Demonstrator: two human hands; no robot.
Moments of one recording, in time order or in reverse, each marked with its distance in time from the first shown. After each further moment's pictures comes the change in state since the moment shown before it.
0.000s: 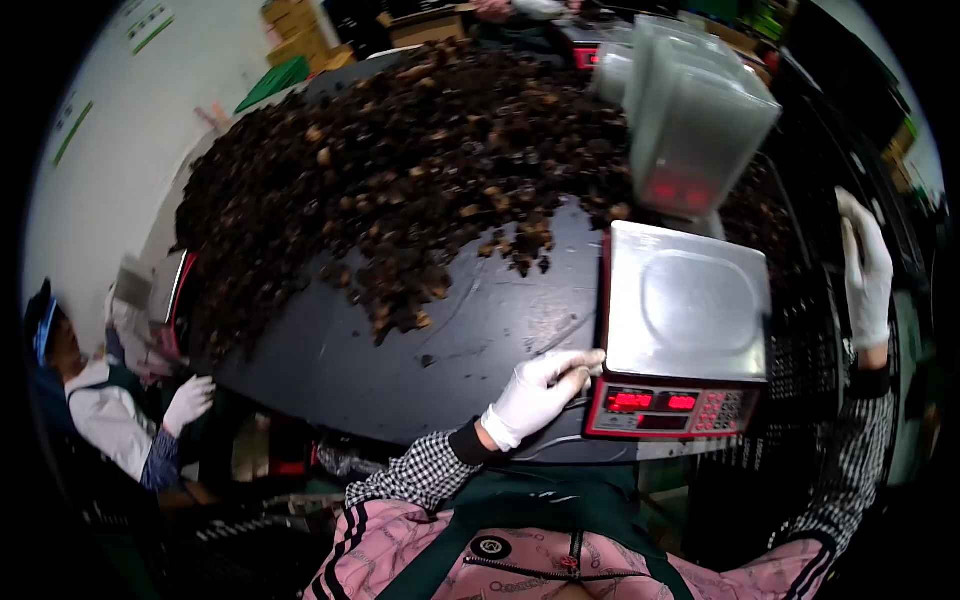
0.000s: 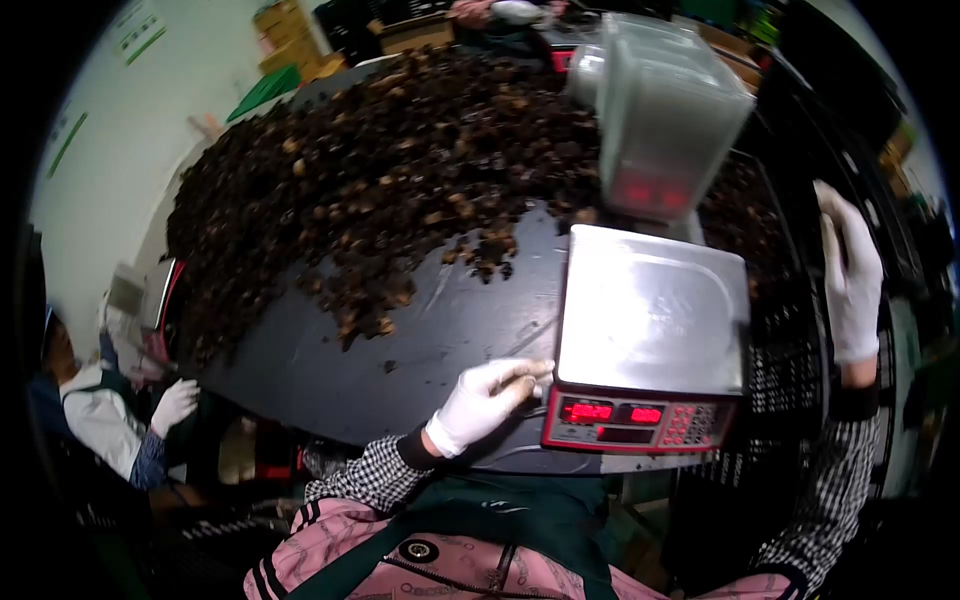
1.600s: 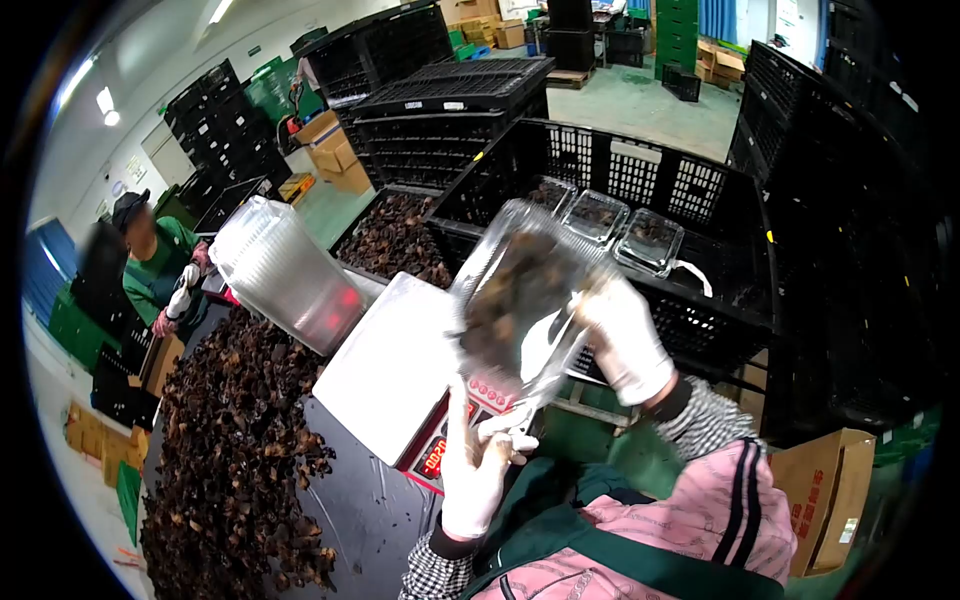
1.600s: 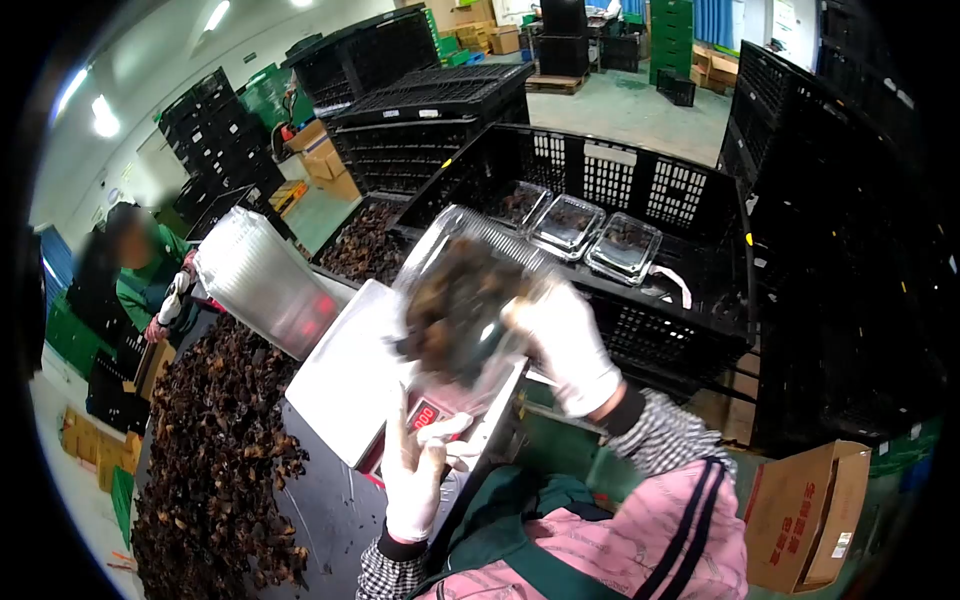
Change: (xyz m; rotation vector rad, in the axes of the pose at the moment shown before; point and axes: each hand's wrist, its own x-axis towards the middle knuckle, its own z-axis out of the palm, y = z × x) left_hand -0.011 0.105 0.142 -0.290 -0.679 -0.122; right_hand -0.241 -0.141 -0.049 1.041 0.720 0.855
